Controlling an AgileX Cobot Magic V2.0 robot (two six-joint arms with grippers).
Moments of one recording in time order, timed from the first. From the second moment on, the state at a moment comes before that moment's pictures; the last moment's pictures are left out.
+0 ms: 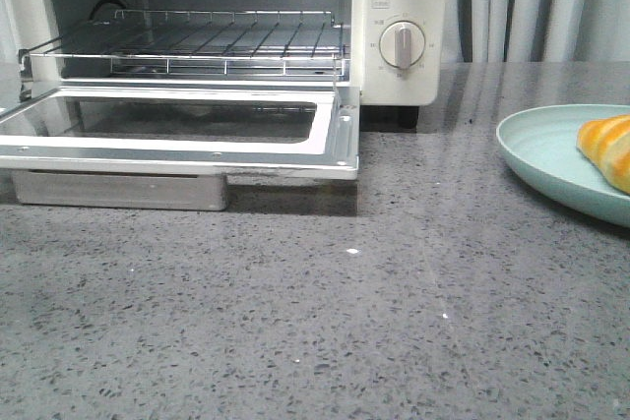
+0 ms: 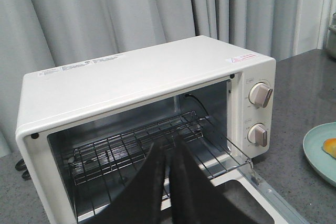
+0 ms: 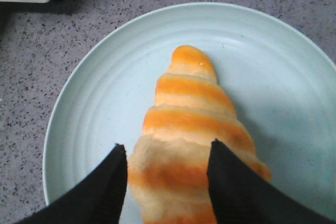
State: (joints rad) left arm -0.51 0.68 -0.74 -0.06 0.21 0.13; right arm 0.11 1.07 -0.71 0.13 0.51 0.02
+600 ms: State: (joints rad) left arm -0.51 0.68 -0.74 -0.05 0.21 0.13; right arm 0.11 1.12 -0.71 0.09 0.48 0.02
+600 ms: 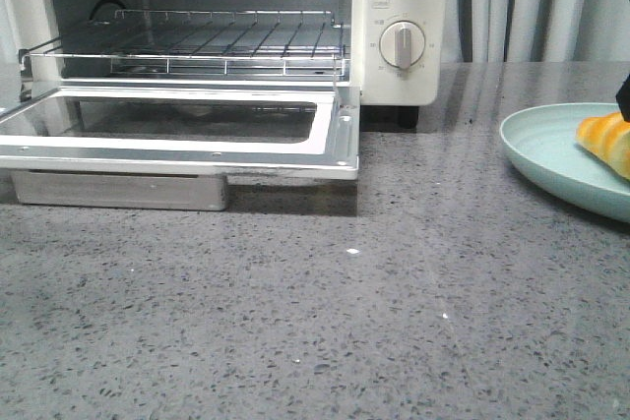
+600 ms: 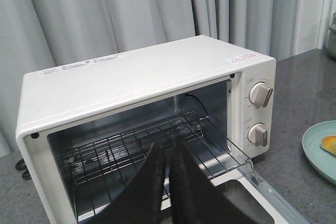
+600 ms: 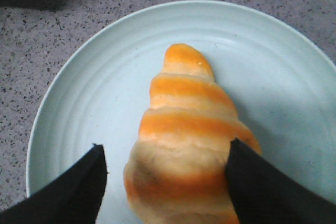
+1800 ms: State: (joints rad) left arm -0.51 0.68 -0.74 -0.04 0.21 0.13; right arm 0.11 1.21 -0.80 -0.04 0.54 0.02
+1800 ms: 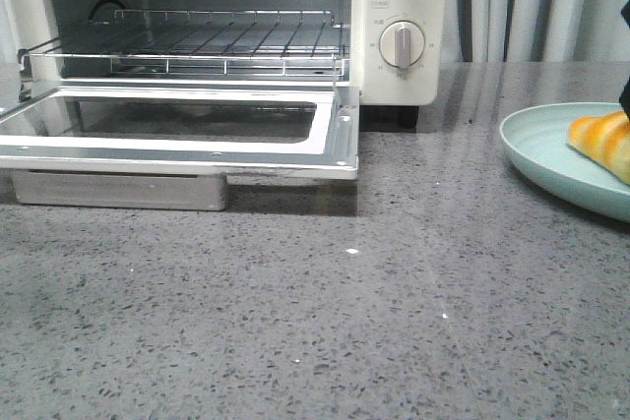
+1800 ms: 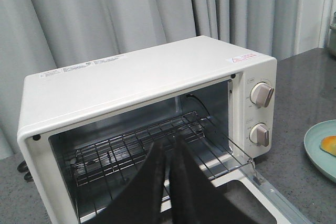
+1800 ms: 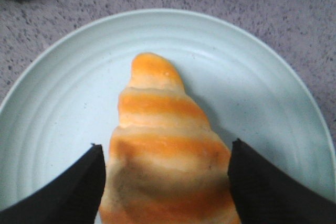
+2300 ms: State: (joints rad) left arm -0.51 0.68 -0.74 -0.04 0.21 0.13; right arm 0.11 1.25 -0.81 -0.04 0.57 0.02
